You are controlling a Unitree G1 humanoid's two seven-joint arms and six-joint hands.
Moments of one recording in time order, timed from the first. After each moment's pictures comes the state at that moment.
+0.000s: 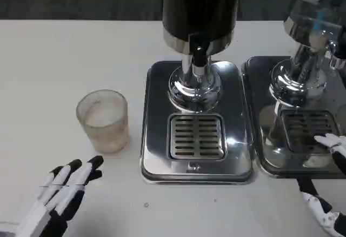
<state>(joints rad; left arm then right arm) 0.61 0.49 0.21 -0.01 0.66 -0.84 0.15 0.52 -0.39 -0.07 -0.09 -0.82 -0.55 -0.57</state>
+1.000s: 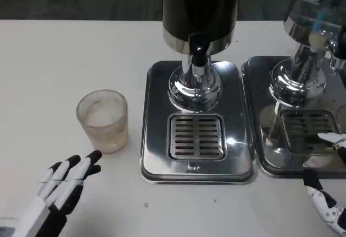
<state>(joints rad) 0.59 0.49 0.19 0.00 0.64 -0.81 0.17 0.51 -0.38 -0.07 -0.09 -0.78 -0.57 -0.58</state>
